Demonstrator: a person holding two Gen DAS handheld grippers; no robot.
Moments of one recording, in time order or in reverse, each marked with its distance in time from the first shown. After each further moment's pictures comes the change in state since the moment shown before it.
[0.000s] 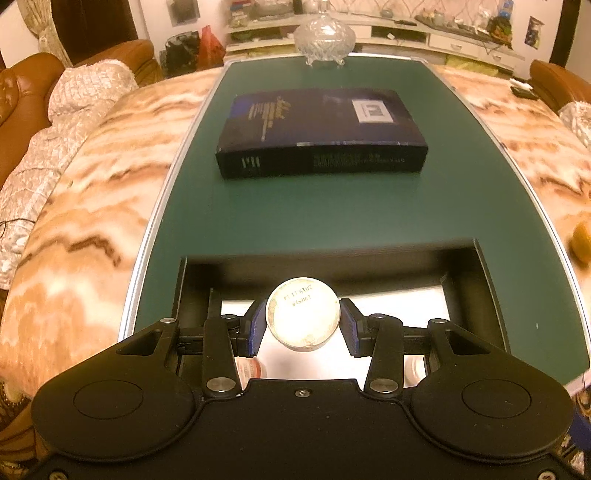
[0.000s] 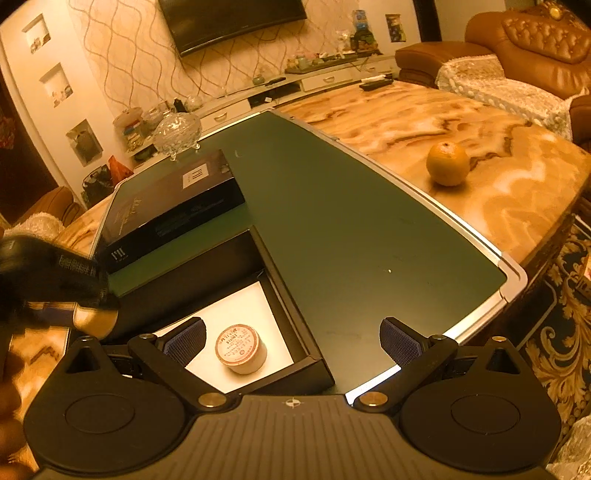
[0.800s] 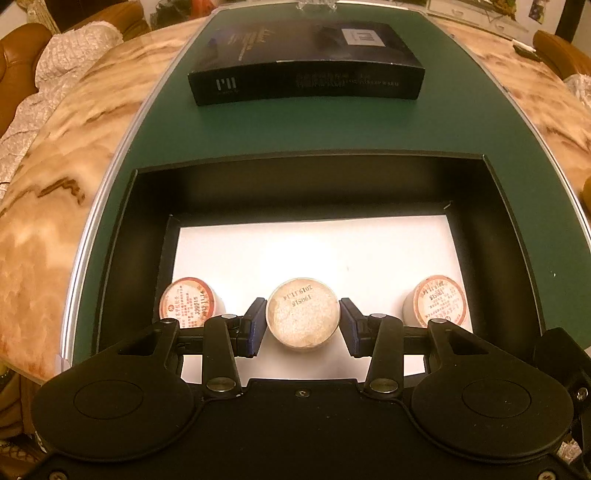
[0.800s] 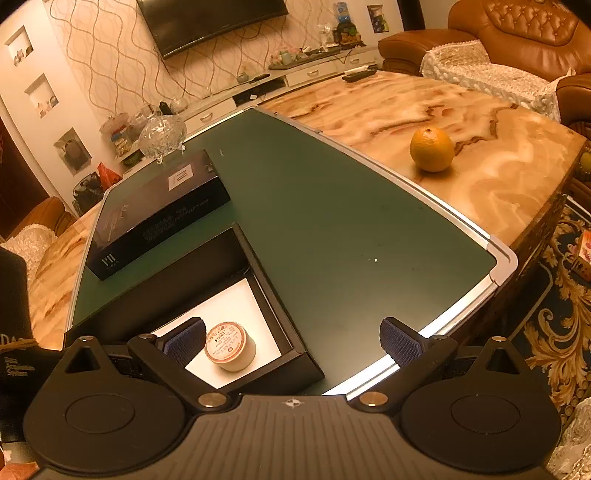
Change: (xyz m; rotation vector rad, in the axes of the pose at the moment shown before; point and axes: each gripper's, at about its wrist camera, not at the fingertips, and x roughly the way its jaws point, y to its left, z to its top) left arm 0.046 -0.015 -0.039 -0.008 0.118 -0.021; right arm 0.001 -0.008 -0.002 0.042 0.015 -0.015
